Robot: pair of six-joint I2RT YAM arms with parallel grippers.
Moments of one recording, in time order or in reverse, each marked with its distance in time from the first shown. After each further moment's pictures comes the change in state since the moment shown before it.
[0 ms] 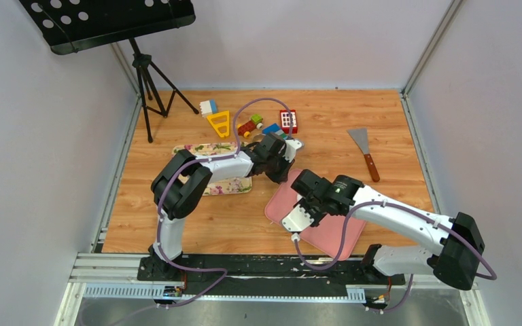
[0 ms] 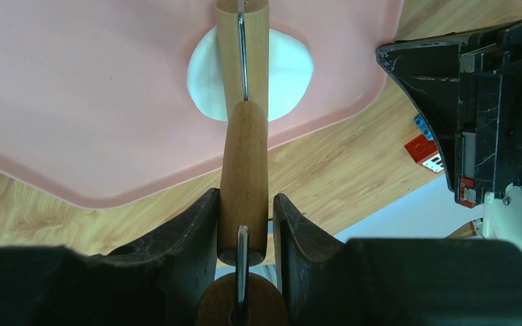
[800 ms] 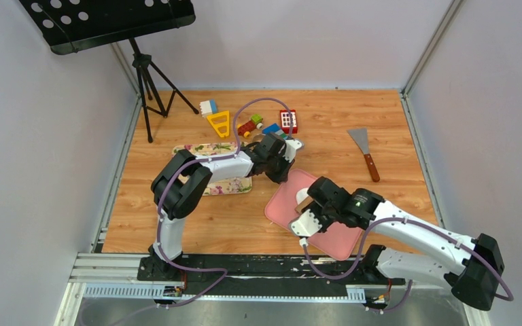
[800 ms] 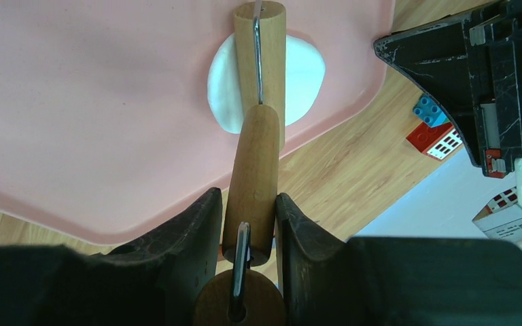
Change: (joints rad) left arm 0.000 0.000 0.000 -0.001 0.001 0.001; right arm -0.025 -0.193 -0.178 0.108 -0.051 0.026
